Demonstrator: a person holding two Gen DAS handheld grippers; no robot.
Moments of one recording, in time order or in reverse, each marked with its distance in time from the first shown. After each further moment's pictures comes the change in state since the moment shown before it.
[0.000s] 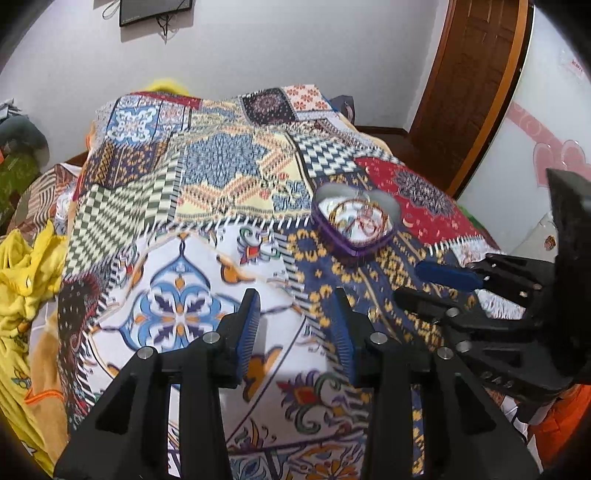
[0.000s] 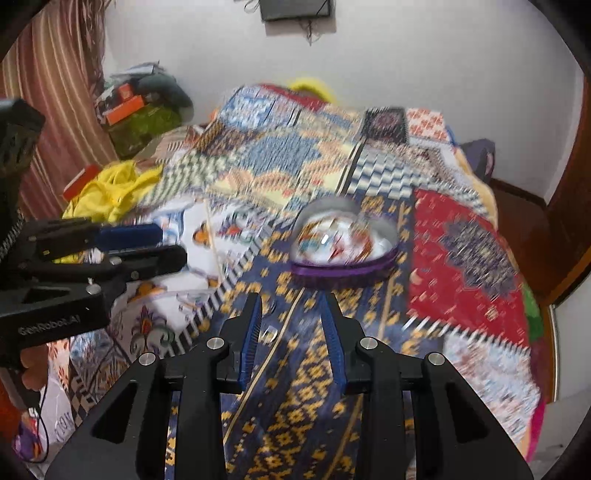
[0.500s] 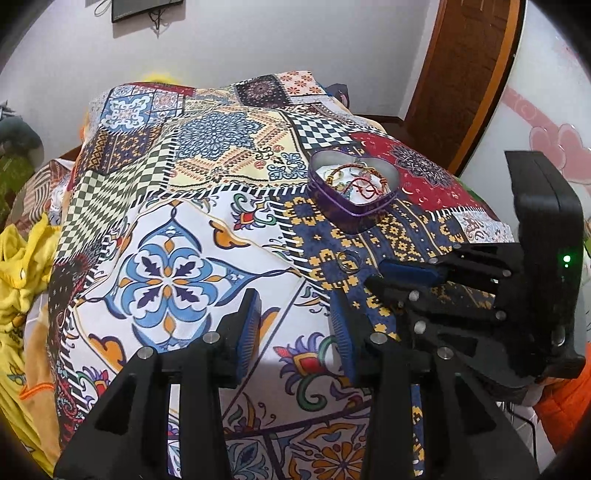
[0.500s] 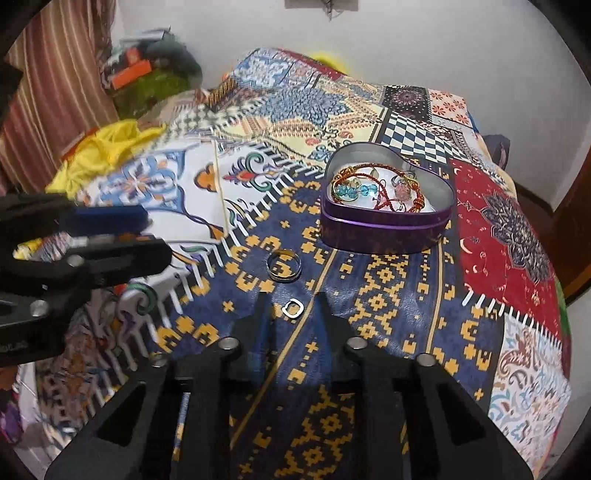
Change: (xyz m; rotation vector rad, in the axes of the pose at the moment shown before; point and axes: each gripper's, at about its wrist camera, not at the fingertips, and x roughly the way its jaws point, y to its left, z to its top) left arm 0.009 -0.003 -0.025 0.033 0.020 -0.013; right arm 0.038 0.016 -0.019 -0.087 0.074 -0.027
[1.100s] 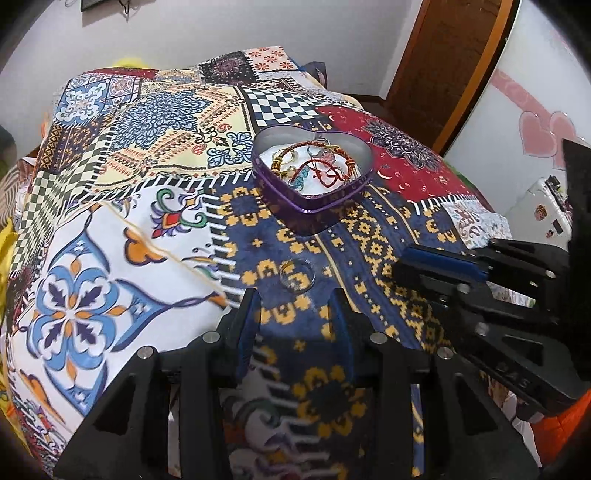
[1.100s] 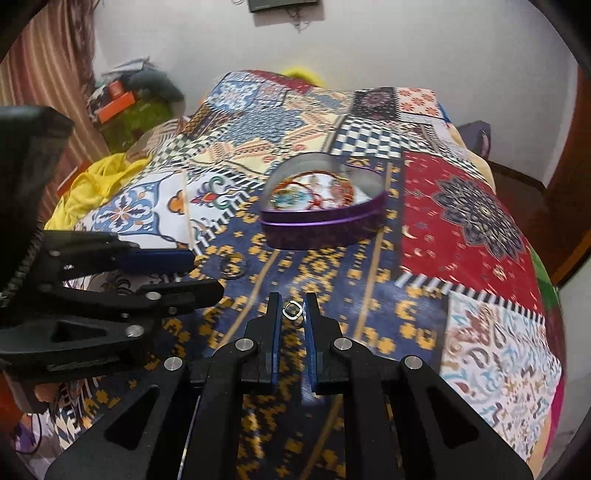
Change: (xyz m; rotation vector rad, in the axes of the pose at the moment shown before) left arm 0.054 -0.032 0.019 0.026 0.087 -0.073; right arm -0.027 -0.042 -0.015 0.136 -0.069 0.014
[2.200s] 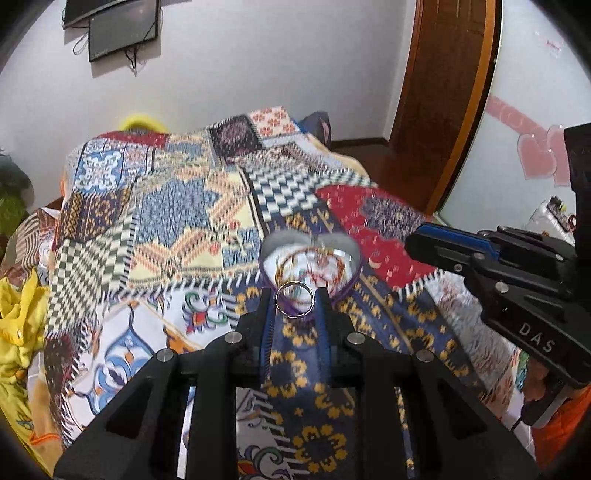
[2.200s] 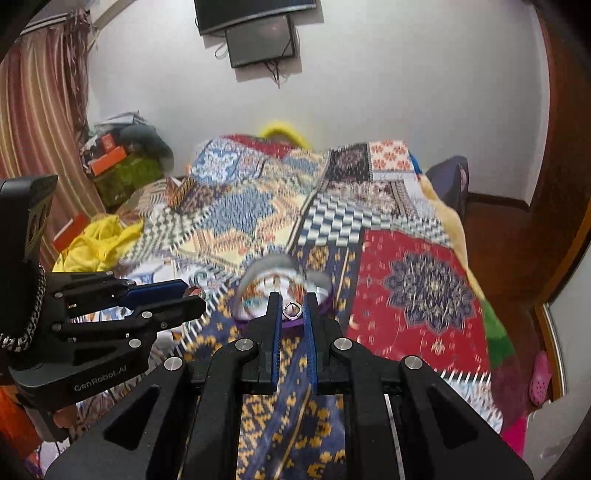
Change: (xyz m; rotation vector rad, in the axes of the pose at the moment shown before) left arm -0.052 -0.014 0.048 0.047 -0.203 0.064; right arm -0.052 -0.022 0.045 0.044 -0.213 -0.028
